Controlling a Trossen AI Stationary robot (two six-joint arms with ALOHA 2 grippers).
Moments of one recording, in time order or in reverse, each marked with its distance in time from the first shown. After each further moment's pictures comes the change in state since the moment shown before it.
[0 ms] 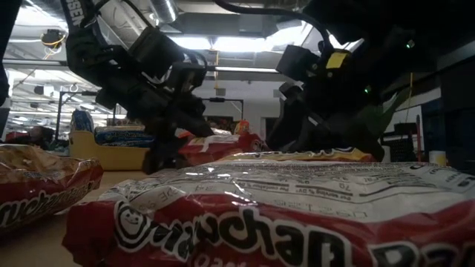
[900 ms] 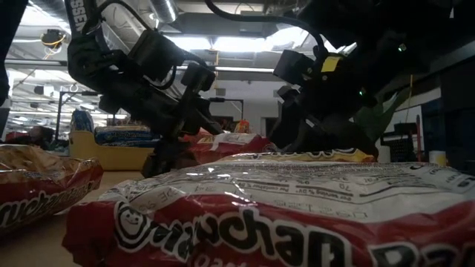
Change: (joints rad) left arm -0.006 0.064 0.001 0.128 -0.027 -0.249; right arm -0.033 -0.001 0.000 -0.002 -0.026 -0.007
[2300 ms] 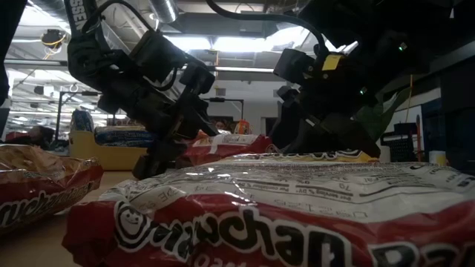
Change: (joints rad) left arm -0.010 -0.003 0.004 -0.065 0.065 -0.068; right arm 0.001 0.000 0.001 0.000 -0.012 0.002
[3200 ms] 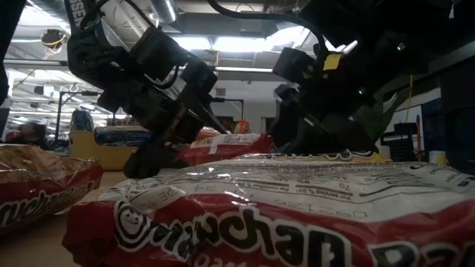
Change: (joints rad) left arm -0.026 0.020 0.015 -0.053 0.036 -0.127; right arm -0.002 0.000 0.000 0.011 -0.007 -0.032
